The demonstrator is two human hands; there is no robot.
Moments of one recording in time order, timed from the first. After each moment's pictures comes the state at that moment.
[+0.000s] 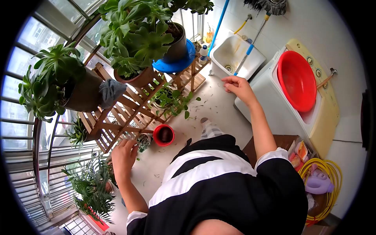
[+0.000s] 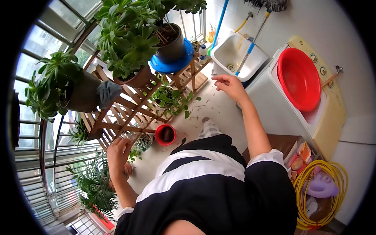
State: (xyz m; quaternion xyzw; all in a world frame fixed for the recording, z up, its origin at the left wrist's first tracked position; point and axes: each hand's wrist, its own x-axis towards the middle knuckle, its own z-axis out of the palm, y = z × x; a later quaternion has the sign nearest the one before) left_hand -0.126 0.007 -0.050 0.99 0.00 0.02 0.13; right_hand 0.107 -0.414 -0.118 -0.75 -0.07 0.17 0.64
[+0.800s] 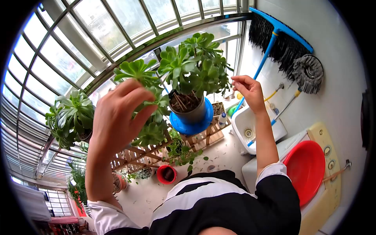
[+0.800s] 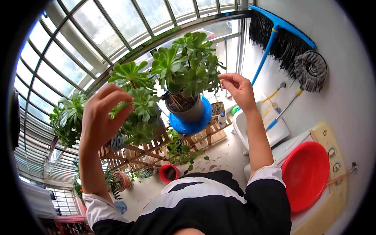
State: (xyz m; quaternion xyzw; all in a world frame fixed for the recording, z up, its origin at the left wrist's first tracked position) left_hand 0.178 -0.145 0.194 0.96 -0.10 0.27 0.00; right_hand 0.415 -0.400 -0.001 -0.64 -0.29 0.02 0.72
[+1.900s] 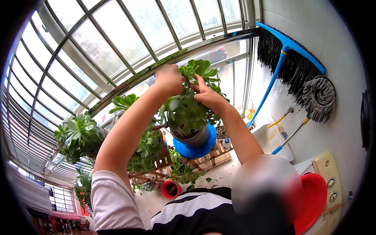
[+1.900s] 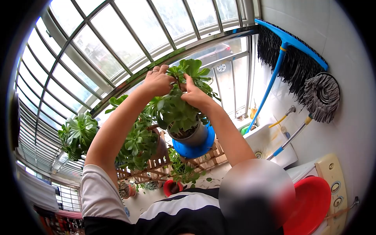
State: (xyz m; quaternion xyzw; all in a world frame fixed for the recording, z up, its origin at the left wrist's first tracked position) left_hand 0.447 -0.137 0.137 0.97 0.12 -0.06 -0.19; right_hand 0.494 -0.289 0.044 -0.52 -0.37 0.32 0.70
